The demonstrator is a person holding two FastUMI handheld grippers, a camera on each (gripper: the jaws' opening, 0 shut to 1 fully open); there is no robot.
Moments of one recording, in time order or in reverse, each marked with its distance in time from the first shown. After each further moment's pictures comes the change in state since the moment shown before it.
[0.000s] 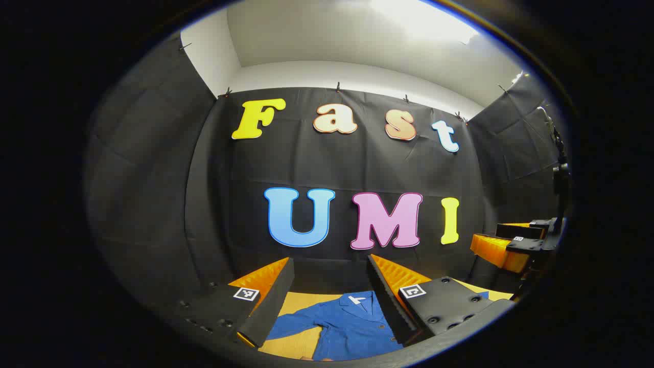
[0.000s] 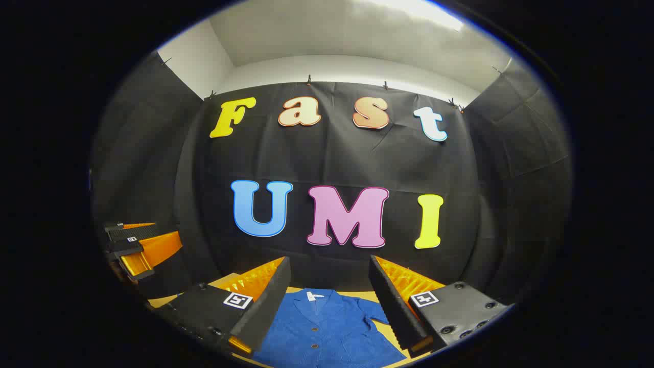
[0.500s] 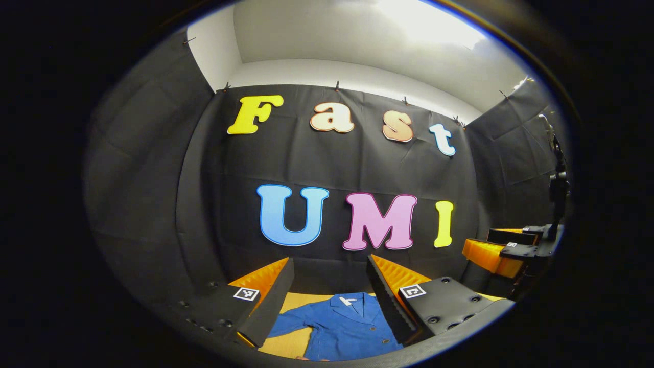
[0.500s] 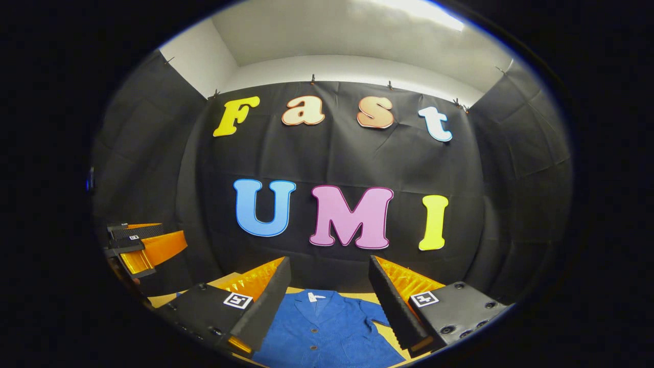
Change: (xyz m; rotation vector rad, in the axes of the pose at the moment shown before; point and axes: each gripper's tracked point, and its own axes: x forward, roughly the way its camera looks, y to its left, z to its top) left arm 0.011 -0.006 -0.004 -0.028 -0.006 -0.043; right arm 0.010 0.006 0.000 -0.018 -0.010 0.027
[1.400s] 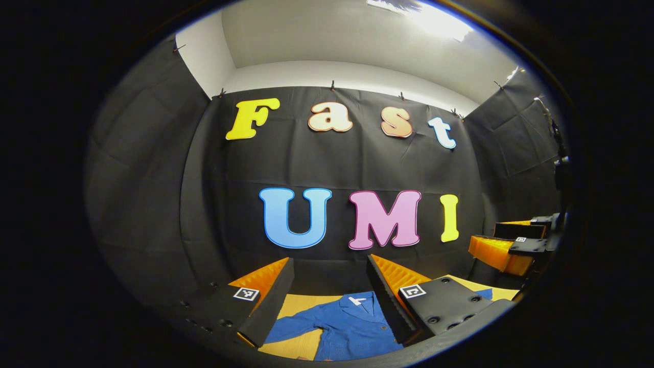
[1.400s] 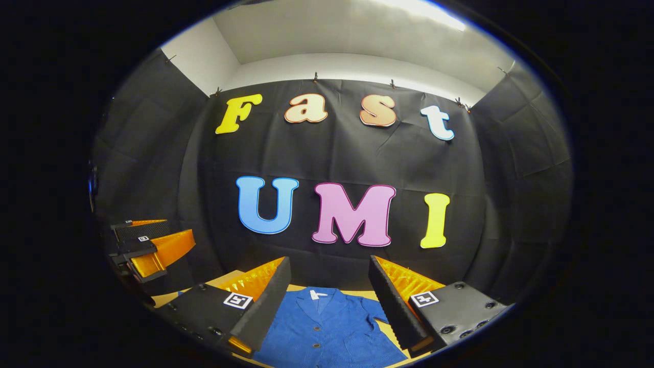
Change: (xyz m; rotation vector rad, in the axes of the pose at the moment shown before) left arm 0.003 0.003 -0.005 0.062 0.011 0.036; right arm -0.008 0.004 -0.005 -0.008 0.026 -0.011
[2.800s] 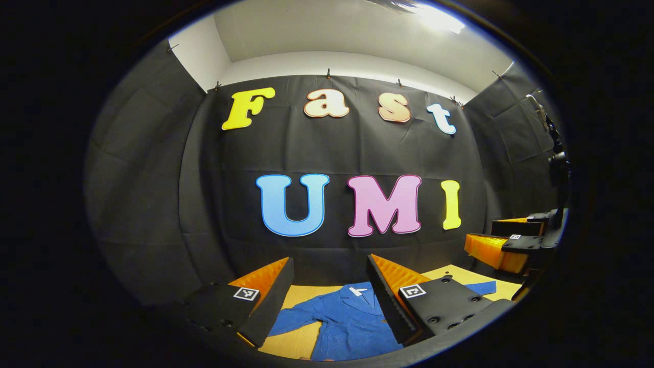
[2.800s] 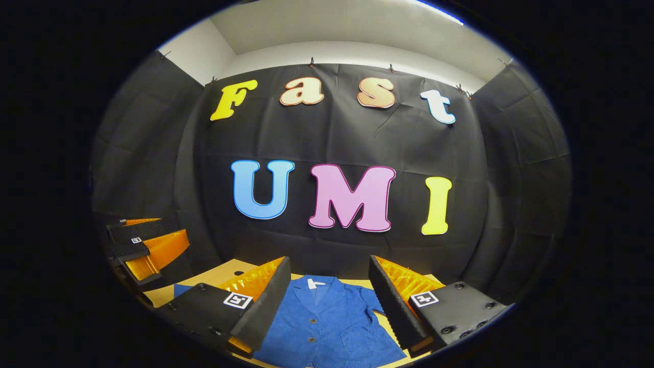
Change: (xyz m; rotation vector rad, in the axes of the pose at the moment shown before) left arm 0.014 -0.019 -0.029 0.014 0.069 0.002; right arm 0.028 -0.014 -0.038 0.012 0.091 0.008
